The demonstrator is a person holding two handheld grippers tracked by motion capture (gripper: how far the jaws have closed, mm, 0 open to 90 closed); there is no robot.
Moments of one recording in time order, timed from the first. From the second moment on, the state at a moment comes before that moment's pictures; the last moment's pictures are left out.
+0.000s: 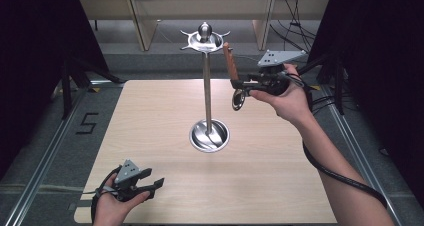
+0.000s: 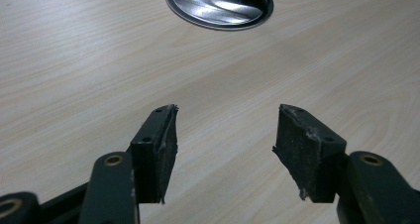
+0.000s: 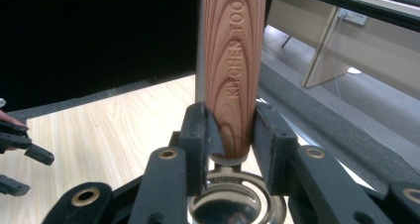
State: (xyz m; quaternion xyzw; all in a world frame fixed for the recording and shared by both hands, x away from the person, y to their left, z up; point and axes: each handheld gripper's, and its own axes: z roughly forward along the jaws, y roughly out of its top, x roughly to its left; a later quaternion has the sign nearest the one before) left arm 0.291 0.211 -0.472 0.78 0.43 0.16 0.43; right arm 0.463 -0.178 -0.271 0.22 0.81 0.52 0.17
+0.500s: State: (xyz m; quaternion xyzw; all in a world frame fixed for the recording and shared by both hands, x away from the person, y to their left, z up) left arm 0.291 0.211 -0.472 0.77 0.44 0.16 0.43; right arm 0.434 -0.212 -0.307 0.25 0.81 0.50 0.19
